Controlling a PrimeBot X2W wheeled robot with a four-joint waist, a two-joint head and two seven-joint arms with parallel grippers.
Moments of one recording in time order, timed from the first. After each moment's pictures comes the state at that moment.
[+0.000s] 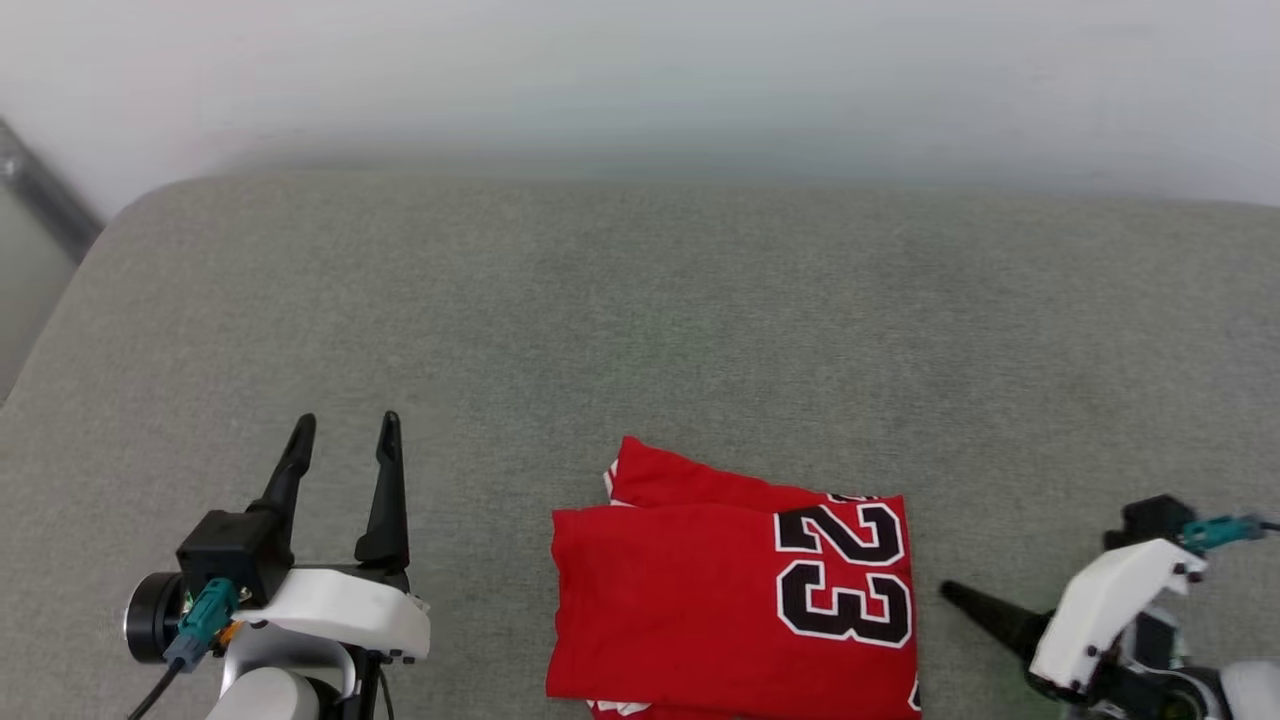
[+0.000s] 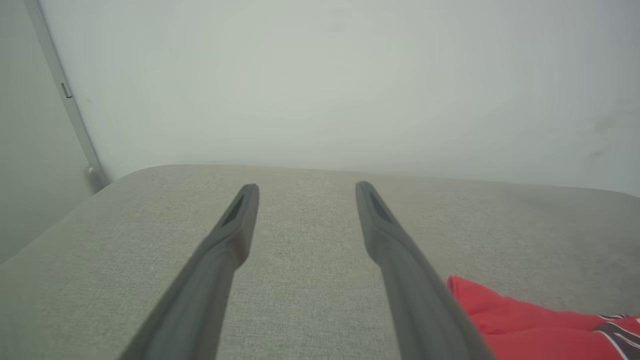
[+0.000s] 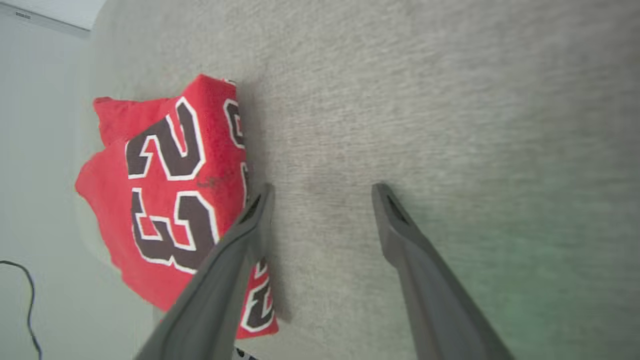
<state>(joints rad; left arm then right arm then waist) -0.13 0.39 -0.35 0.05 -0.53 0.25 -0.26 -0.16 -0.19 -0.05 0.37 0.74 0.13 0.68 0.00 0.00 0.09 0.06</state>
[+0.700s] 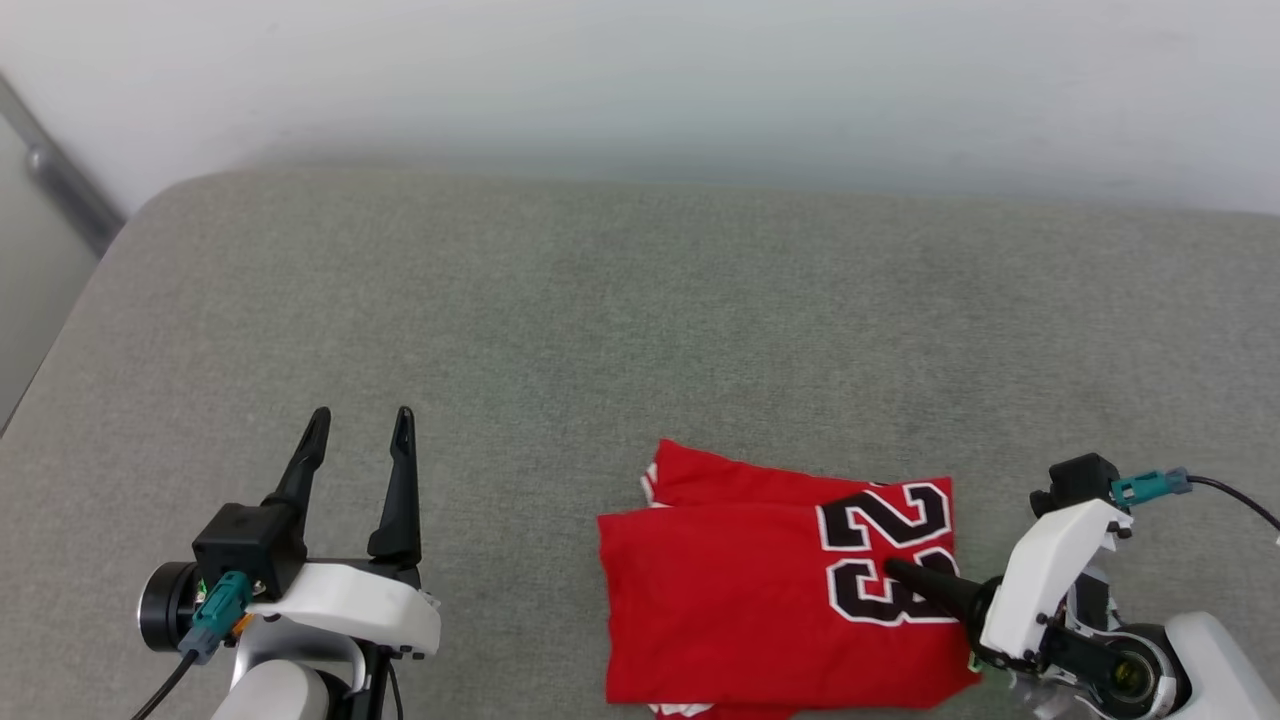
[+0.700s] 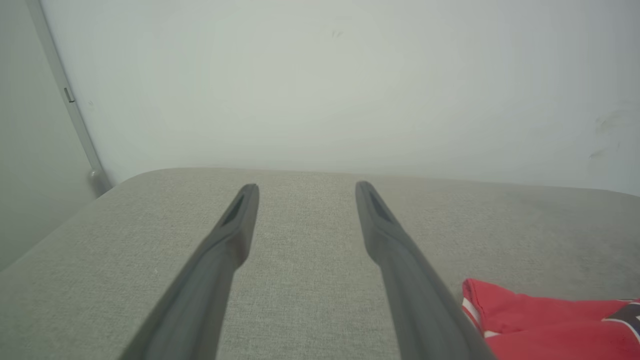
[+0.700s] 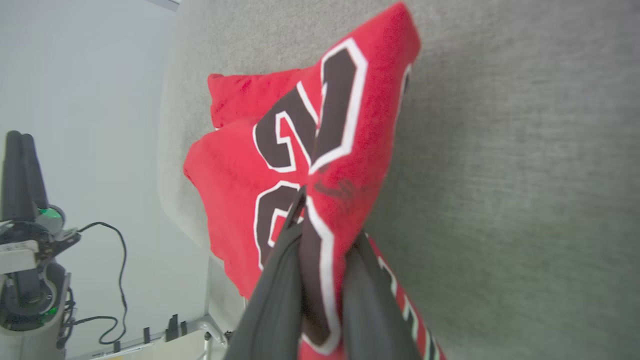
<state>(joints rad) -0.15 0.37 -0.35 0.08 -0.50 0.21 -0.26 -0.24 -0.21 0.15 0.40 1.03 0.13 0.69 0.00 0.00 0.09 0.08</state>
